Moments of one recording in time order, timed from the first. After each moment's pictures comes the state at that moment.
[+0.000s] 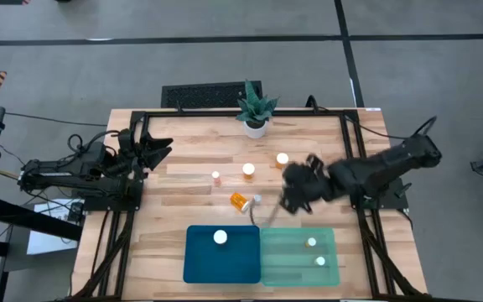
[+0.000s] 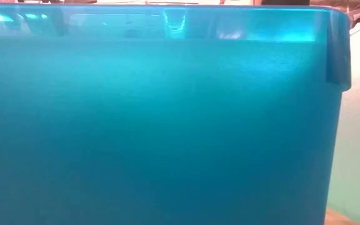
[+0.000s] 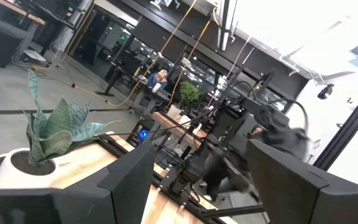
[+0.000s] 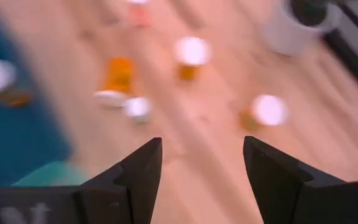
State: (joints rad) left arm -0.01 0.34 0.45 0.12 -0.31 -0.55; right arm 0.31 1.45 1.39 -1.12 0.55 0.76
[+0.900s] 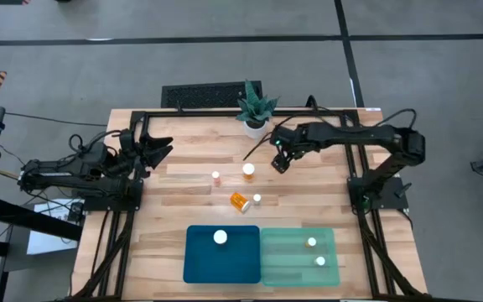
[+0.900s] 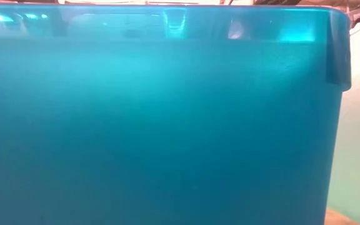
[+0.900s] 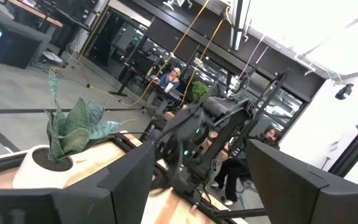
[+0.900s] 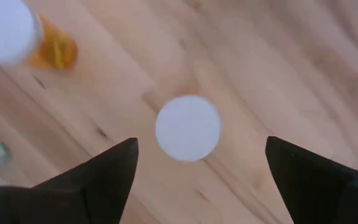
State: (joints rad) left arm -0.01 0.34 0.45 0.09 -0.35 -0.54; right arm -0.28 1.57 1.13 -0.83 0.17 0.44
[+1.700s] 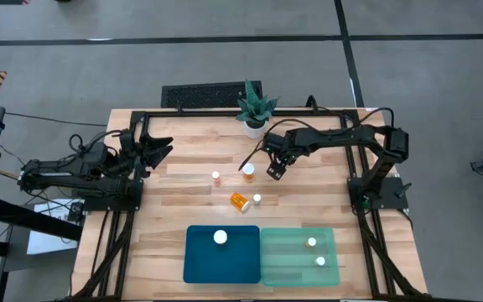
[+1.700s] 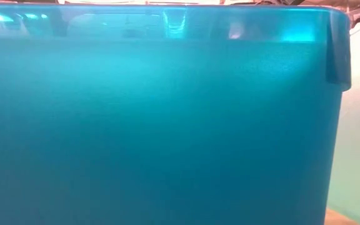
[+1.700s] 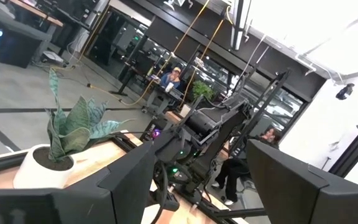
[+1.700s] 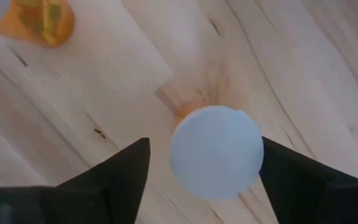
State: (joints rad) left arm -0.01 0.34 0.45 0.08 -0.36 -0.55; right arm -0.28 1.72 1.14 -0.75 0.13 0.37
